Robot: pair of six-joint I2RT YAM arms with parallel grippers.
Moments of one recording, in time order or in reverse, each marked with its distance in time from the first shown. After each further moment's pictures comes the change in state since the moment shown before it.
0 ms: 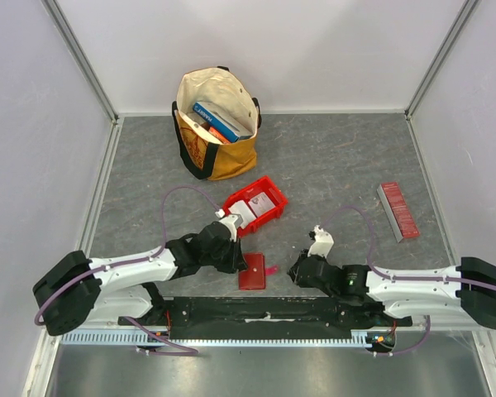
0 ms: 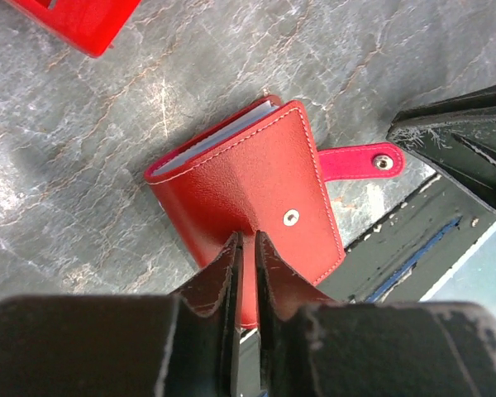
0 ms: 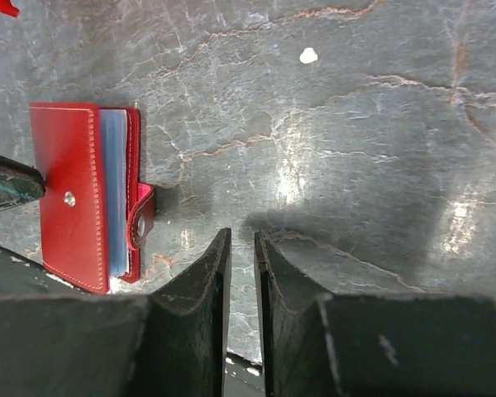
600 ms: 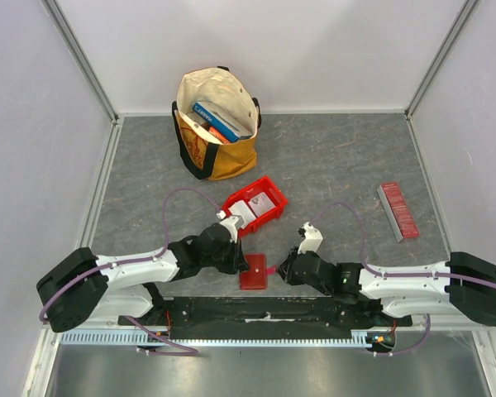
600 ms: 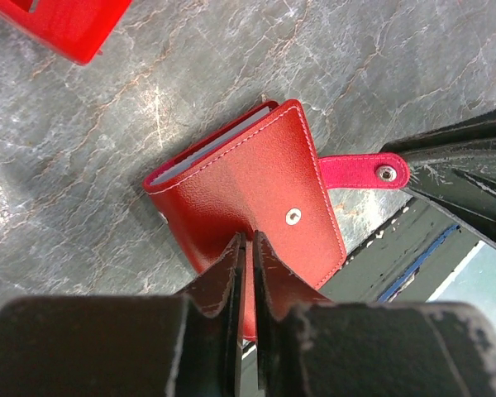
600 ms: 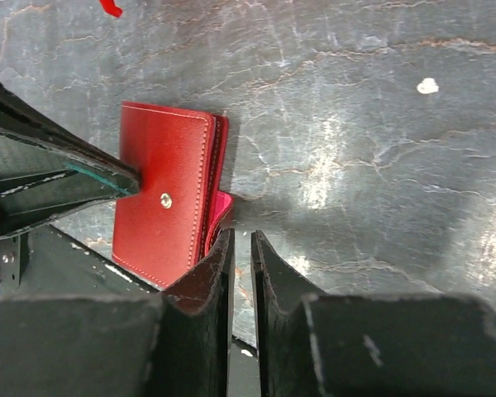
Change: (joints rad) left arm 0.000 0.056 -0.038 0.106 0.018 -0.001; right arm -0.004 0.110 0.045 0.169 -0.053 -0.078
